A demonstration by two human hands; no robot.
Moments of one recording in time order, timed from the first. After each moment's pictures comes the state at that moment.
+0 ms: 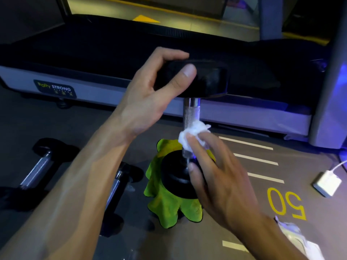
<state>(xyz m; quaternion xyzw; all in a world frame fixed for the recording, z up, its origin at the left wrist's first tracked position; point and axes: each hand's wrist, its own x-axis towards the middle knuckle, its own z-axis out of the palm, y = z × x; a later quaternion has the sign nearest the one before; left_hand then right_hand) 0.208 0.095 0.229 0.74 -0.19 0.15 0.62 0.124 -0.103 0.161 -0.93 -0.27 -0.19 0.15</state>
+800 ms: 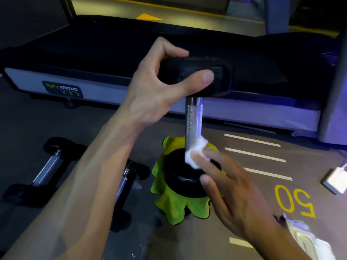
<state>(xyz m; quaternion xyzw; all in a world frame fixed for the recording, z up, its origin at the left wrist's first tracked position) 0.206 0.096 0.238 0.76 -0.15 0.17 0.61 0.107 -0.121 0.141 -0.91 -0.30 -0.15 0.23</state>
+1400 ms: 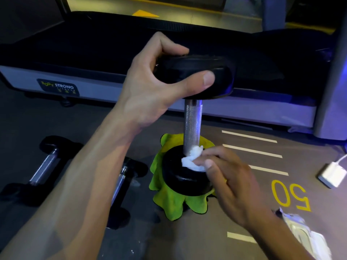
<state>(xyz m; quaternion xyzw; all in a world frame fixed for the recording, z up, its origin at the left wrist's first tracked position) 0.198 0.095 0.237 0.73 -0.17 0.18 0.63 0.112 -0.119 0.145 -0.89 -0.22 -0.11 0.38</state>
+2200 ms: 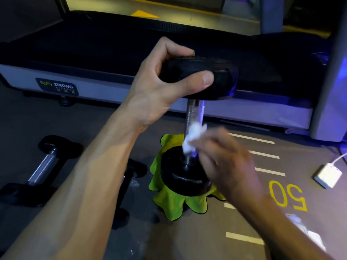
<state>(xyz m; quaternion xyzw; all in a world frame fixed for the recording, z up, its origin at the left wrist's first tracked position) 0.206 0.094 0.235 0.71 -0.19 0.13 0.67 0.138 -0.101 0.153 -0.89 -0.28 -0.27 0.25</state>
